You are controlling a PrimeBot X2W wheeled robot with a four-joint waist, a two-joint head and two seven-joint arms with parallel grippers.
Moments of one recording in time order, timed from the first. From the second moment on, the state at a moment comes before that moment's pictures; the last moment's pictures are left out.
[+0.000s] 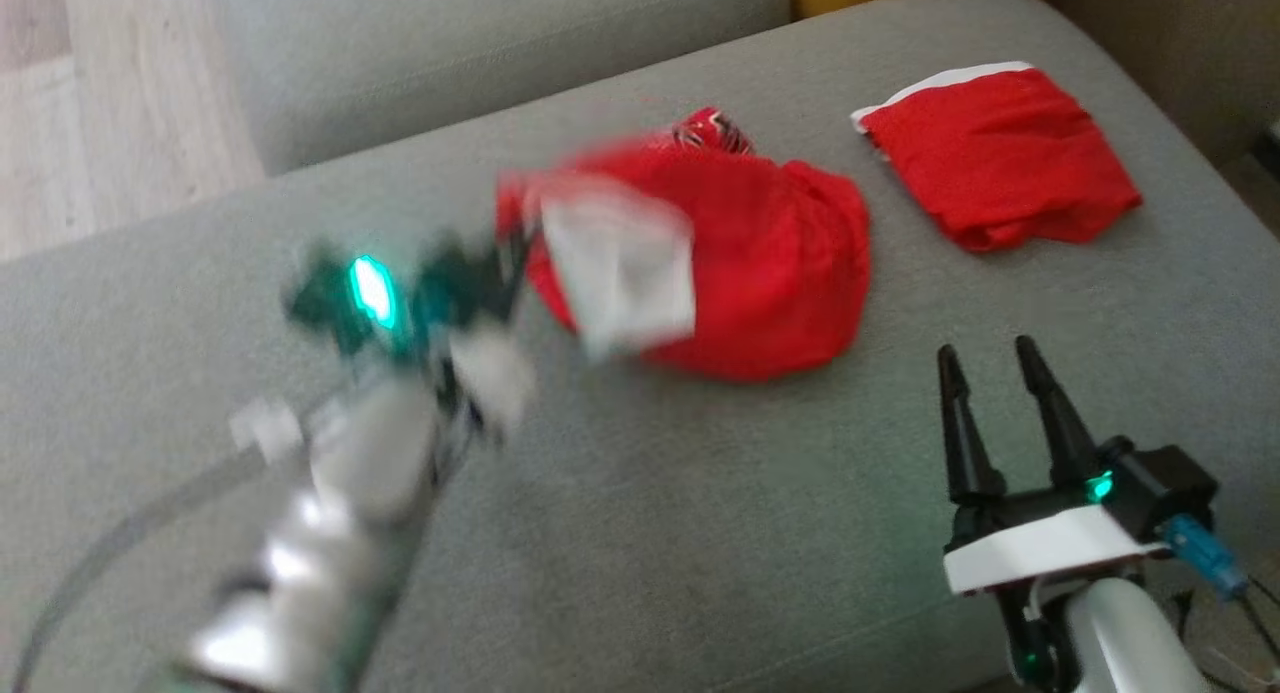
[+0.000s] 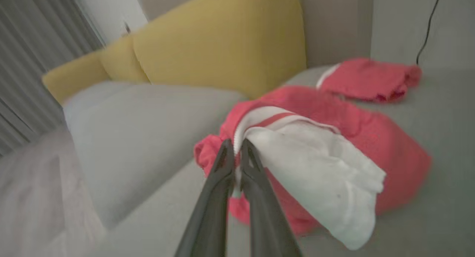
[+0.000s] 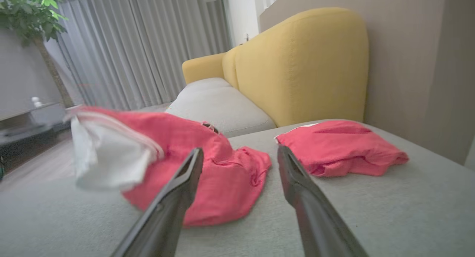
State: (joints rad) left arm -0.80 0.03 -0.48 1.05 -0.03 -0.12 -0.25; right arm -0.07 -0.08 0.13 0.24 0.23 0.12 -0.26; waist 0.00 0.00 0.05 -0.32
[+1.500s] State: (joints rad) left arm 0.23 0.06 -0.13 0.19 -0.07 0.06 -0.25; right arm 0.22 -0.06 0.09 0.28 0.13 0.12 -0.26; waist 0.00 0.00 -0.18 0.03
